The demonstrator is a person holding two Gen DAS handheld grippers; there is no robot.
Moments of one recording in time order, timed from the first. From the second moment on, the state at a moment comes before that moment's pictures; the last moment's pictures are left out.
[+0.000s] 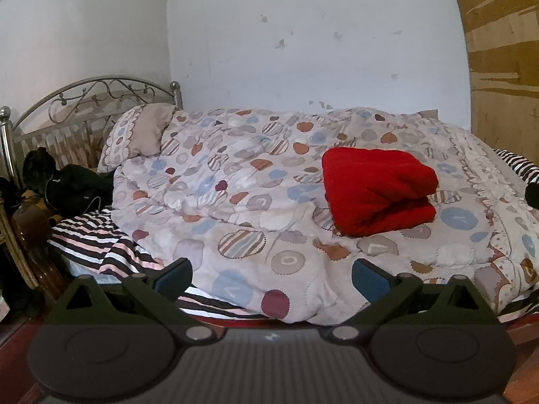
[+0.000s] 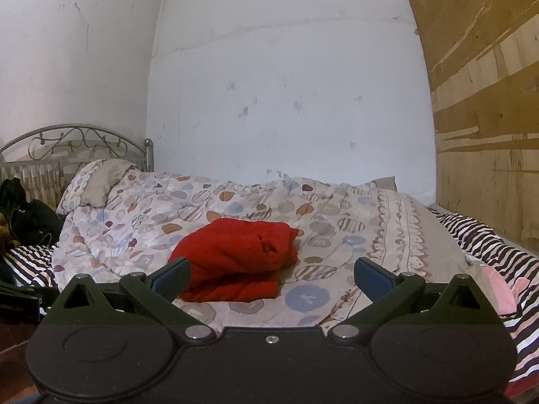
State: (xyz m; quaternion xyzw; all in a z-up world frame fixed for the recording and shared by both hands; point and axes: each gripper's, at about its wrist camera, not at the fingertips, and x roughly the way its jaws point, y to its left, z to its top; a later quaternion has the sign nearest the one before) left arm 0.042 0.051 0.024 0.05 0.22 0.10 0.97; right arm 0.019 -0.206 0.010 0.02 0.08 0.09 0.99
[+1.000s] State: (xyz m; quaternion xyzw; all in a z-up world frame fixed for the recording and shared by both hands) left arm 0.040 0.062 0.027 0.03 0.21 0.11 0.97; right arm 0.020 -0.202 0.006 0.01 0.10 0.09 0.99
